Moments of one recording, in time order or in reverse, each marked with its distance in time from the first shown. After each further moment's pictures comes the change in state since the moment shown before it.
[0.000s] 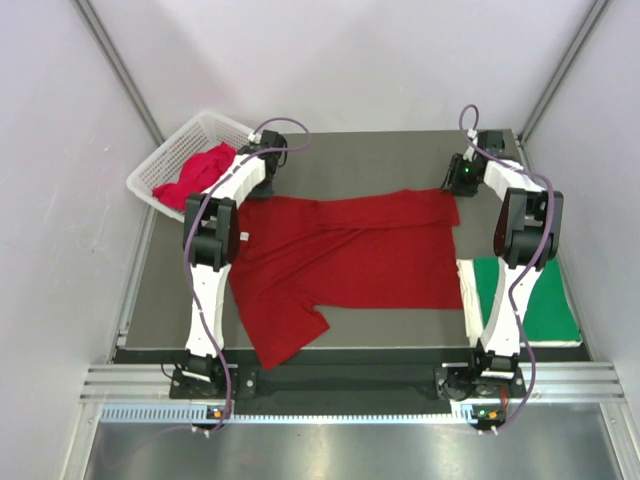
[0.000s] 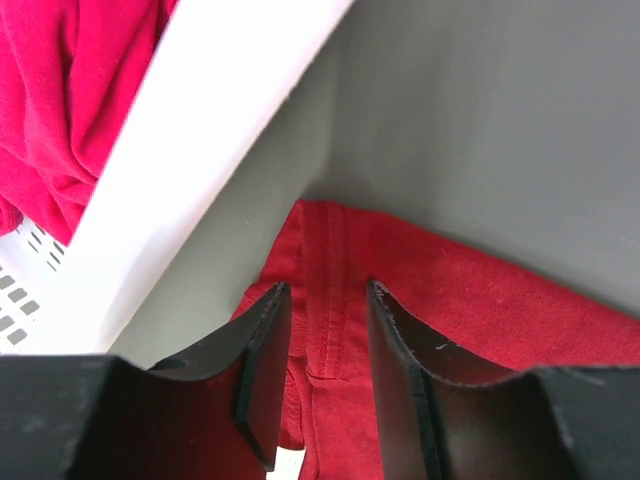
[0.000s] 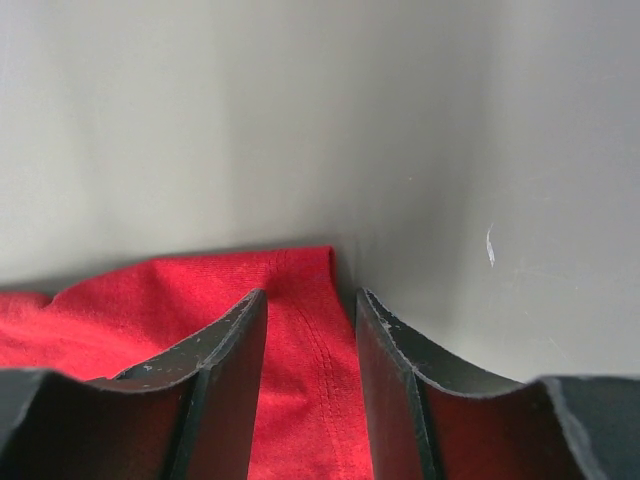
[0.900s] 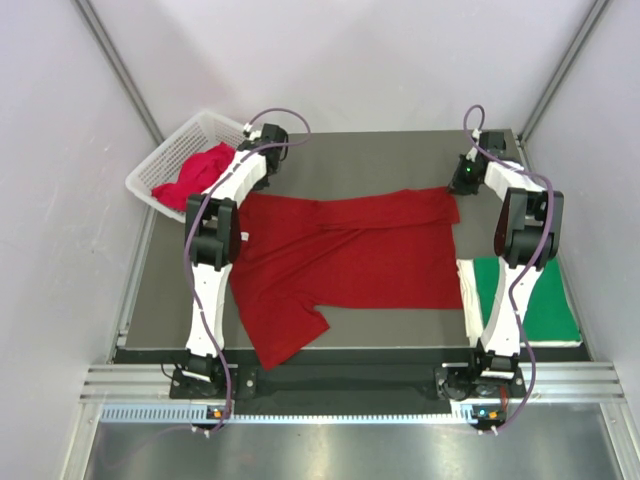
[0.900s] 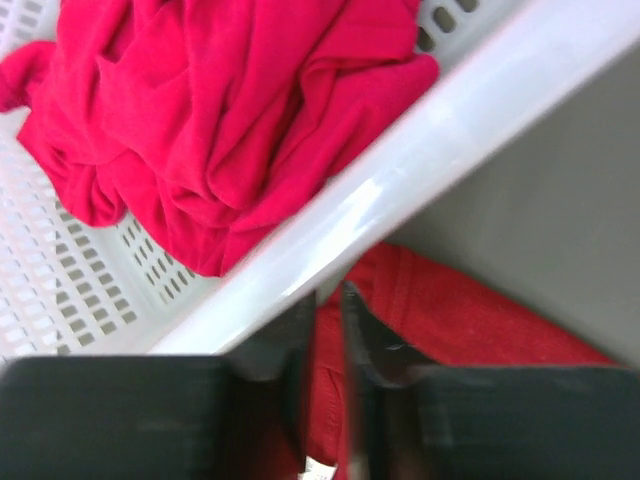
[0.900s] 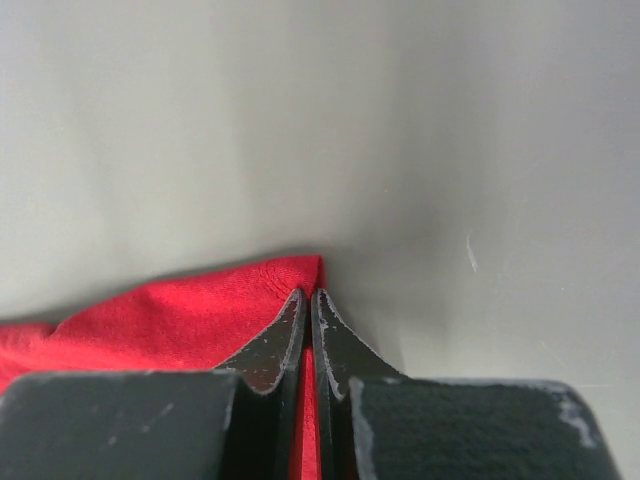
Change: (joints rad) left arm -0.004 0.017 0.079 -0.010 -0.188 -0.021; right arm -0.007 0.005 -0.007 0.034 0.023 0.079
